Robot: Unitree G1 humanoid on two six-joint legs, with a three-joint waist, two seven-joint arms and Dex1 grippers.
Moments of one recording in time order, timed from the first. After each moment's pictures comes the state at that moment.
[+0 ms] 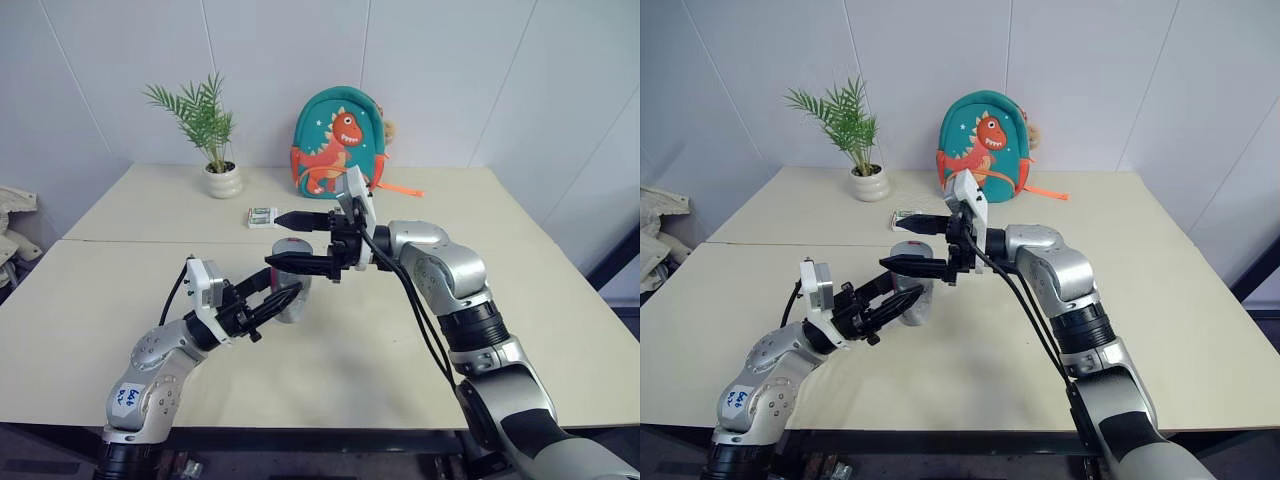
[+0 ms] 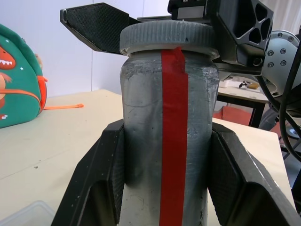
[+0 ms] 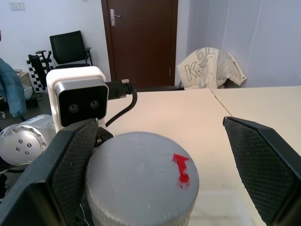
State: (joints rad) left arm -0.34 0.38 0.14 -0.22 -0.62 0.28 -0.77; right arm -1.09 -0.25 0.11 0.24 0.47 0.52 1.11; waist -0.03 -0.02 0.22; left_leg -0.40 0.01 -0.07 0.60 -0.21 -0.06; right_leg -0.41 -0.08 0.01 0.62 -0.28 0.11
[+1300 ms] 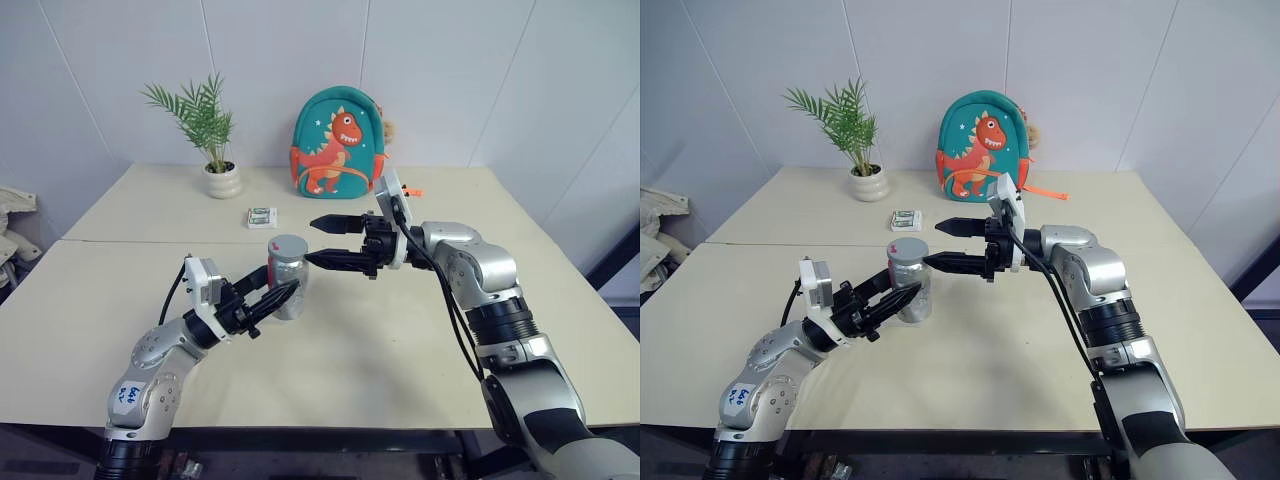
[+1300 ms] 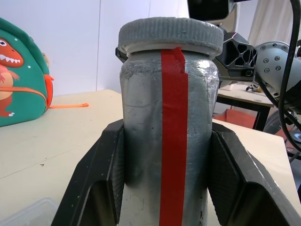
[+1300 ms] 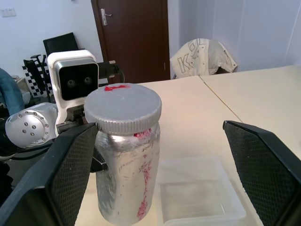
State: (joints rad) left arm -0.36 0.37 0.15 -0.20 -0.62 0.27 -0.77; right arm -1.08 -0.37 0.07 0.34 0.50 0.53 1.23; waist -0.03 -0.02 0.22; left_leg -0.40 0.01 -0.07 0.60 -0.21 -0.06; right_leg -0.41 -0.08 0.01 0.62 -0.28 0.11
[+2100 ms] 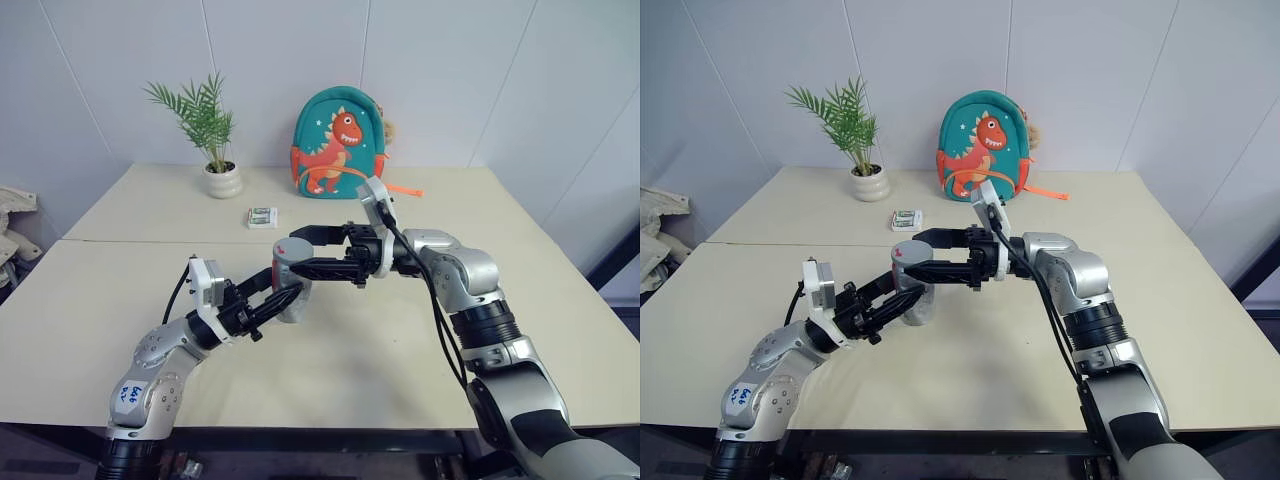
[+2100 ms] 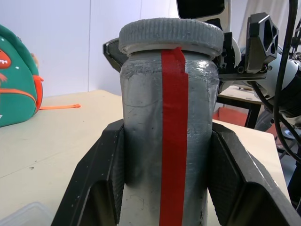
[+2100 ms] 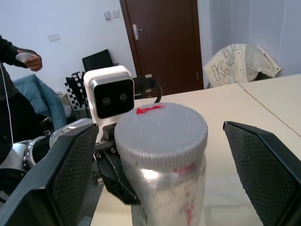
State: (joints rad) left arm -0.36 0.37 0.14 -0.20 -0.62 0.27 -0.80; right arm -1.08 -0.29 0.08 0.32 0.55 0.59 1.26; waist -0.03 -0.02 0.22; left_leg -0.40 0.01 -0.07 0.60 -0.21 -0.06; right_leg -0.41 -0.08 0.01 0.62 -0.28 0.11
